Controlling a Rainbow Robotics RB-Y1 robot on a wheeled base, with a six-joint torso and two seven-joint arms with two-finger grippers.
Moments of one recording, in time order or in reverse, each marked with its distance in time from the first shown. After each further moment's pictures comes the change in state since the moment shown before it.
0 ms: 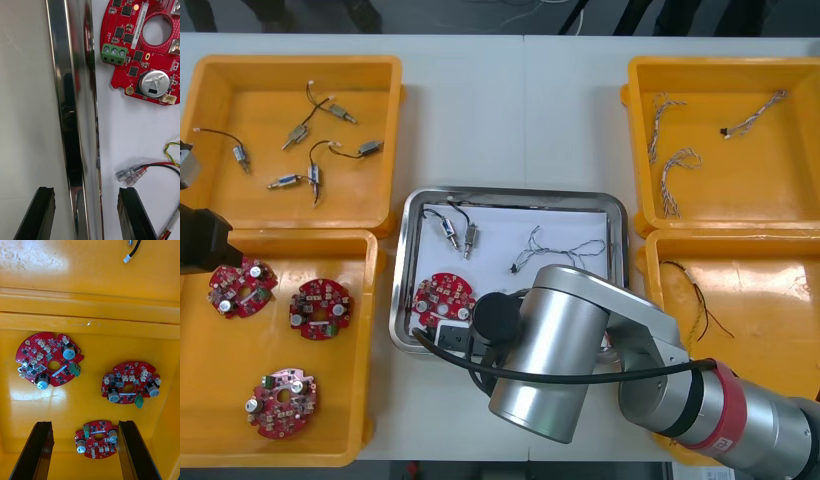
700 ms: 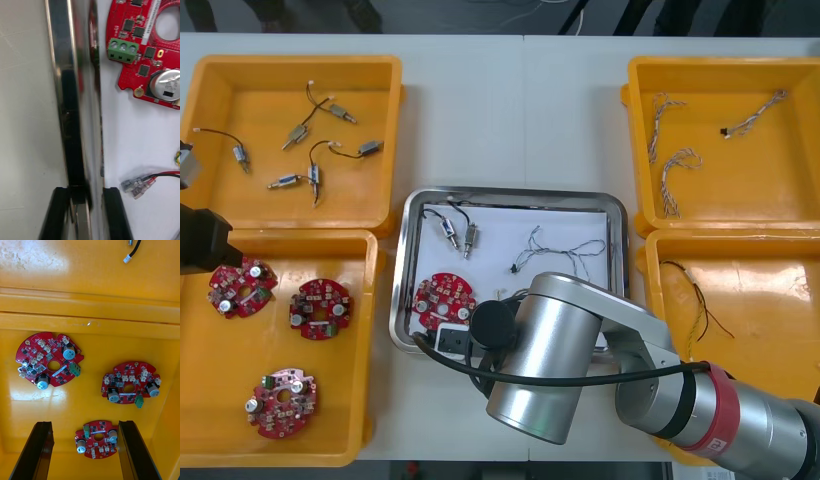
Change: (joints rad) right arm 0.002 0.000 0.021 0.045 0.019 -0.042 0.000; left arm 0.000 0.000 0.000 0.000 0.000 0.000 0.000
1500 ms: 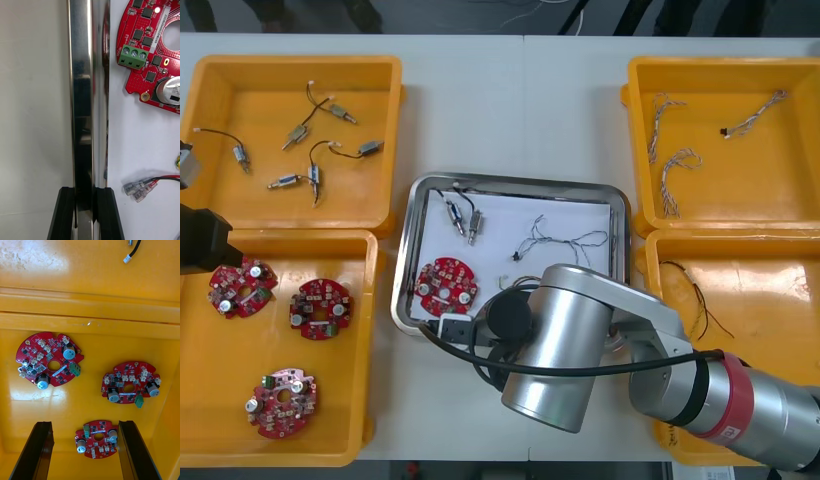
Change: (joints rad) right arm -0.040 -0.060 0.009 -0.003 -0.040 -0.094 0.000; left arm 0.000 0.000 0.000 0.000 0.000 0.000 0.000
